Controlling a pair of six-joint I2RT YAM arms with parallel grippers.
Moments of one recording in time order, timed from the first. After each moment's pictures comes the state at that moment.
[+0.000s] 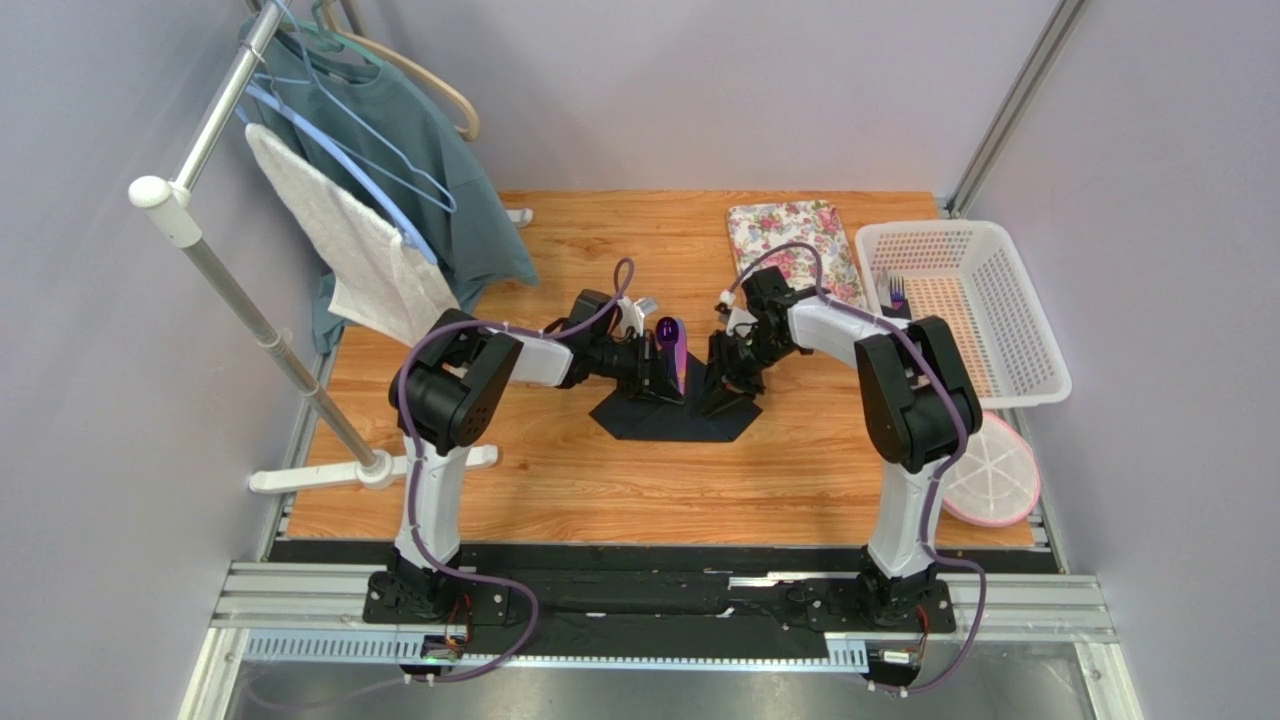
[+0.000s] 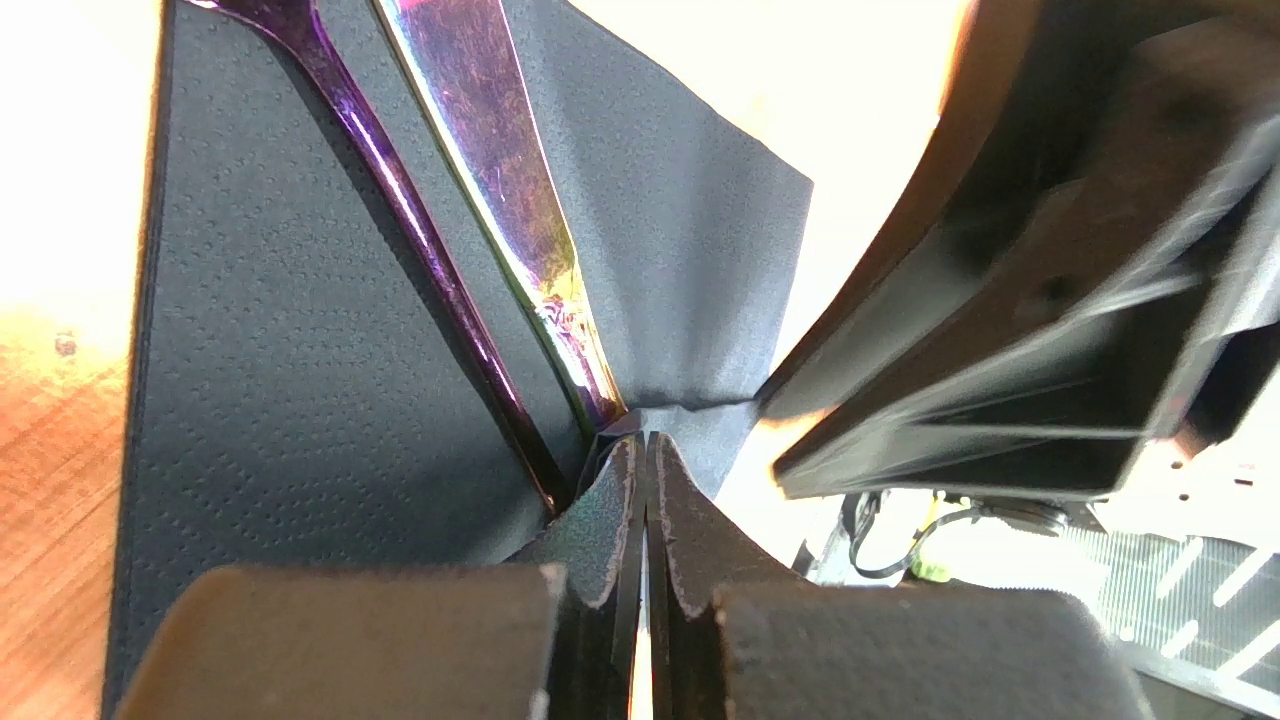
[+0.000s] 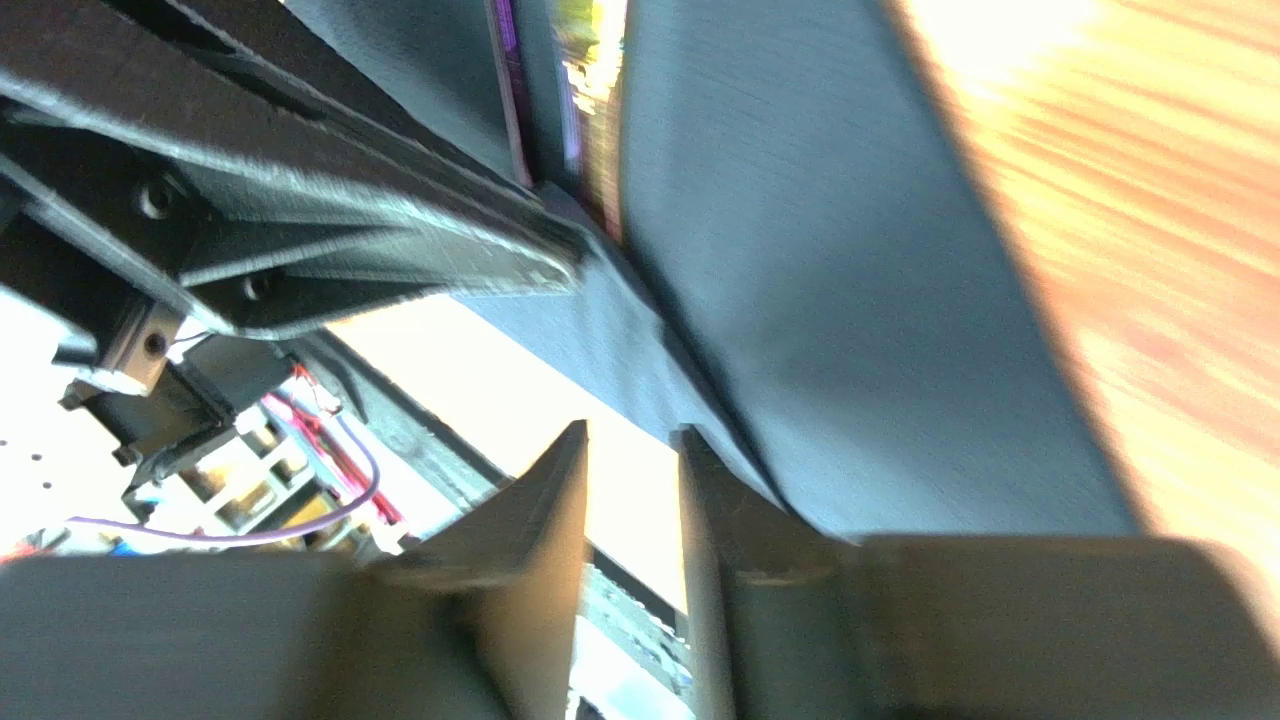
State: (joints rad) left arm -0.52 2.10 1.10 0.25 0.81 -0.70; right arm 0.36 1.96 1.26 -0.64 -0.66 0.39
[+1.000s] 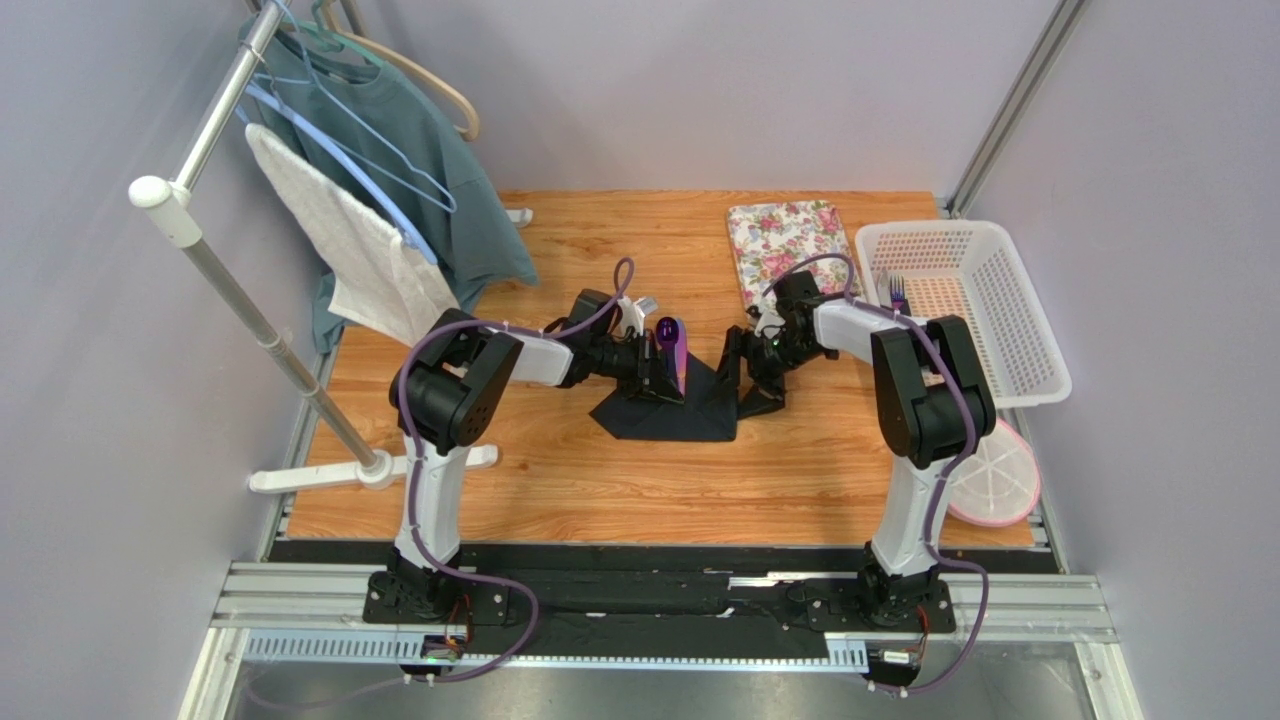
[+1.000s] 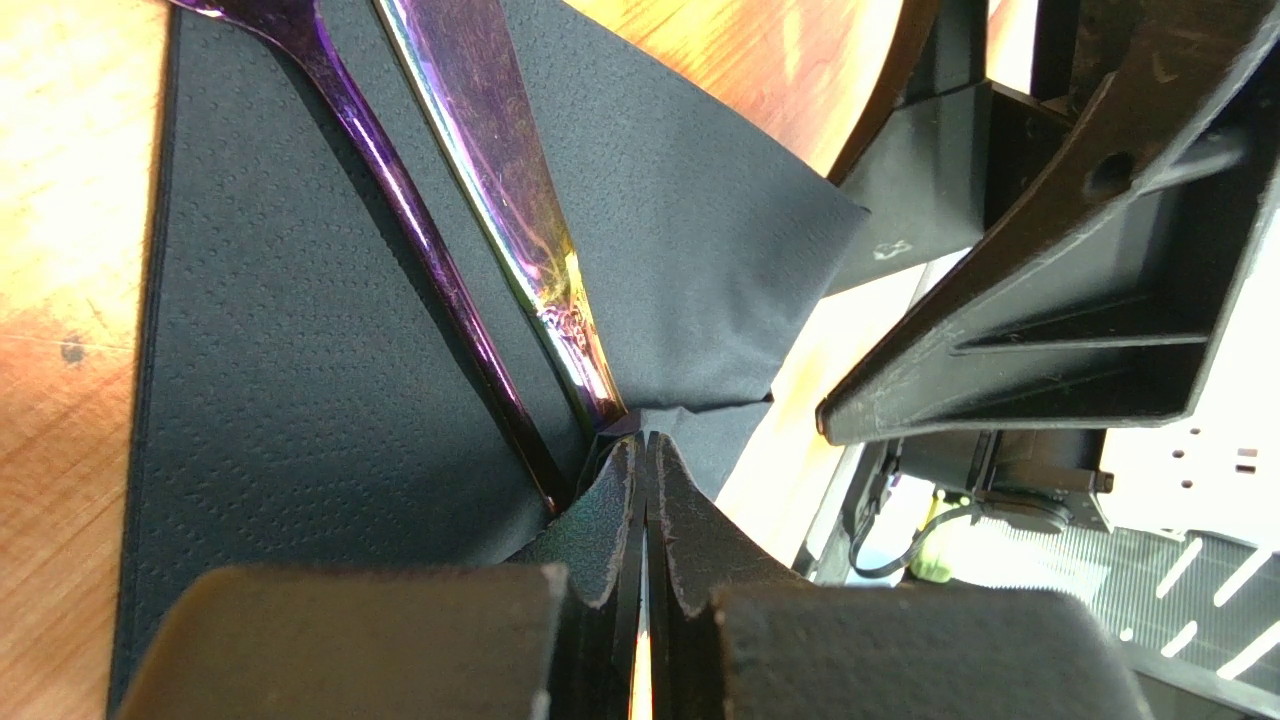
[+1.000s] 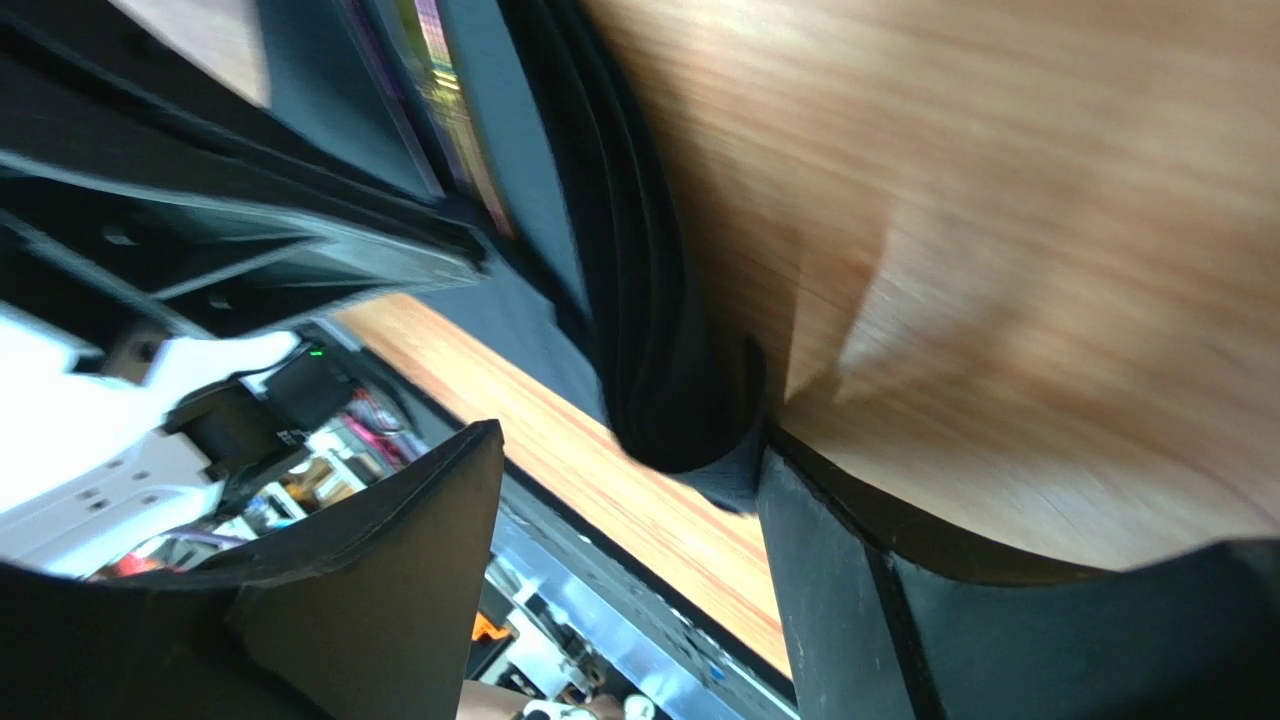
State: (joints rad) left arm -0.52 2.10 1.11 0.24 0.81 -0.70; right arm 0.25 1.94 1.20 -0.63 -0.69 0.42
